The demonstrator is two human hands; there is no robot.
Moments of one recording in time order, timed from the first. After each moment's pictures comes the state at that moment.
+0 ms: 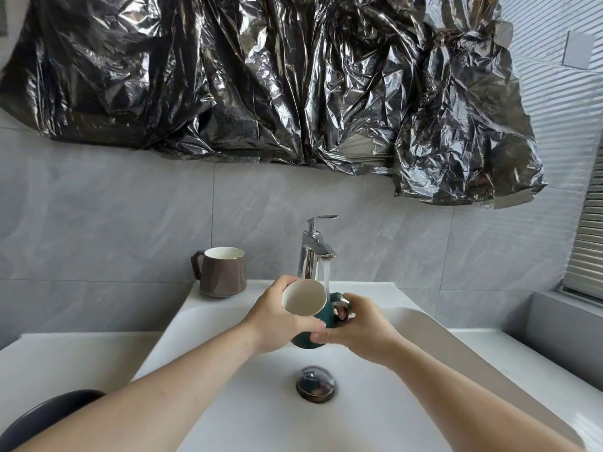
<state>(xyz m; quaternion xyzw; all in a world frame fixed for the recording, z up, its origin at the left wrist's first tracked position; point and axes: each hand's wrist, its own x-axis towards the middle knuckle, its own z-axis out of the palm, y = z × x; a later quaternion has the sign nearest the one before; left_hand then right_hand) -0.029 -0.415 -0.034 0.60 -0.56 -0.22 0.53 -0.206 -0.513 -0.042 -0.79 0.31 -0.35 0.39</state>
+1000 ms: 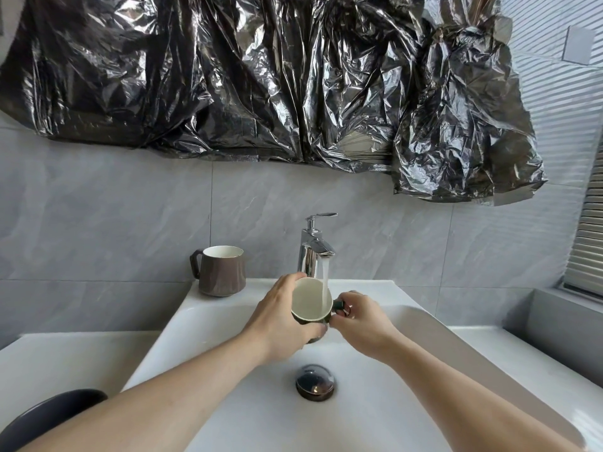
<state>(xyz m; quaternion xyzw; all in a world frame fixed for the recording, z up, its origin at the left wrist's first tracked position) -0.042 -0.411 -0.040 0.66 -0.60 -0.05 0.45 -0.207 -0.505 -0.033 -0.83 0.39 -0.33 0.24</state>
